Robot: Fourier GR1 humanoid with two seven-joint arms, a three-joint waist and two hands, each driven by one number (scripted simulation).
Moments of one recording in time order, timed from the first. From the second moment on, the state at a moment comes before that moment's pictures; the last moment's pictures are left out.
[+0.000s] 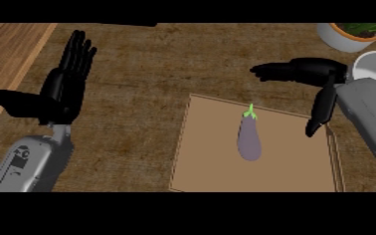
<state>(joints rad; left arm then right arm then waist) -0.32 0.35 -0.15 -1.52 0.32 0.27 -0.02 -0.73 -0.57 0.32 -0.88 -0.18 0.98 -0.13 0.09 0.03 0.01</state>
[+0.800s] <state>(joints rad) -0.31 0.35 -0.10 -1.49 0.32 0.25 -0.03 -0.82 -0.45 0.54 -0.73 0.05 0.94 -0.25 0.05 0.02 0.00</state>
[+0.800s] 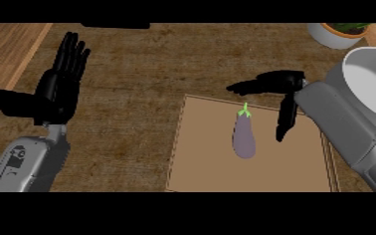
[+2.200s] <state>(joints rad) -0.29 0.32 -0.06 -1.51 0.28 0.23 0.00 -0.80 -0.29 0.70 -0.57 0.23 0.70 -0.48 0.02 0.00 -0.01</state>
